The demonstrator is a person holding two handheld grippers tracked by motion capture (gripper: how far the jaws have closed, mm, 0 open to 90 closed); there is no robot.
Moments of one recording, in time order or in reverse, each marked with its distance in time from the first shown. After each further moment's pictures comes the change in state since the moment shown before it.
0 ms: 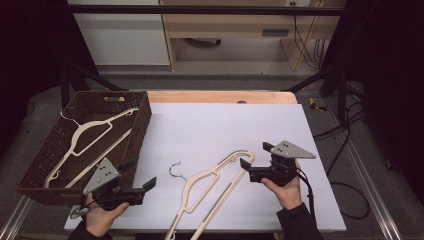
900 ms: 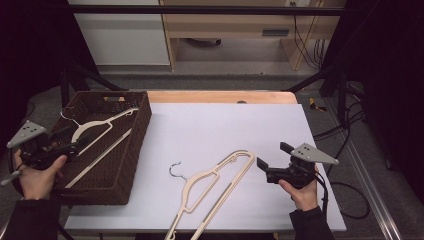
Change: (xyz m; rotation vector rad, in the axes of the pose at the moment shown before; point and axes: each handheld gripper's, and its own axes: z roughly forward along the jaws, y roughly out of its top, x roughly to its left) left arm 0.142 0.037 -0.070 -0.026 0.318 -0.115; right arm -0.026 -0.007 -0.032 -0.057 -0.057 0.018
